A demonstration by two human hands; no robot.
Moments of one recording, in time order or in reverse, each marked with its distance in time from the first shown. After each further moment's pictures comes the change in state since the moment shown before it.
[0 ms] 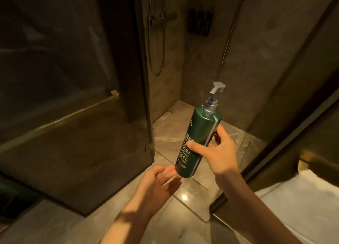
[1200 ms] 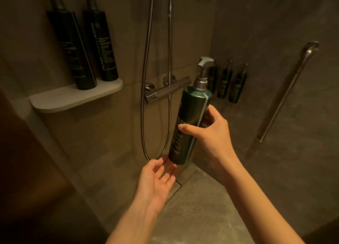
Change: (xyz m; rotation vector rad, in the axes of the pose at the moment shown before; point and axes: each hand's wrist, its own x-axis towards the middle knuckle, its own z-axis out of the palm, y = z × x) left_hand 0.427 0.497 0.289 -0.289 0.094 0.367; right_hand 0.740 -0.046 0.102 -0.060 -0.150 -0.293
